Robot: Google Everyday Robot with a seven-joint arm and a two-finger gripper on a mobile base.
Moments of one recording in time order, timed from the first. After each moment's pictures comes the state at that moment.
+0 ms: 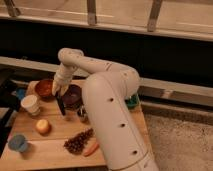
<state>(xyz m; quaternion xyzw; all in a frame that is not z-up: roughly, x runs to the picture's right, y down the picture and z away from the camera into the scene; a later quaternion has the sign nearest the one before) -0.279 0.008 0.864 -0.47 0.06 0.58 0.66</state>
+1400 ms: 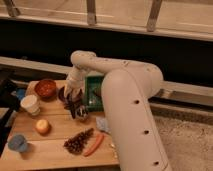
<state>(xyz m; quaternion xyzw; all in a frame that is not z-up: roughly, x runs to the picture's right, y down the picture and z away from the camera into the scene) -0.208 0.016 0.850 -0.44 0.08 0.62 0.64</state>
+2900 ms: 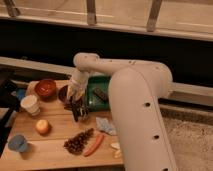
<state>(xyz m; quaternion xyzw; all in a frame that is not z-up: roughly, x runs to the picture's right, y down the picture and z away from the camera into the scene) -0.177 0.032 0.834 -0.43 0.09 0.64 0.63</state>
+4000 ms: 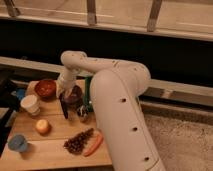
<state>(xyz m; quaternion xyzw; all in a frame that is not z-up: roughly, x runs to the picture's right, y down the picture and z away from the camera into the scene) -0.232 0.029 0.843 -0.44 0.09 0.63 0.63</state>
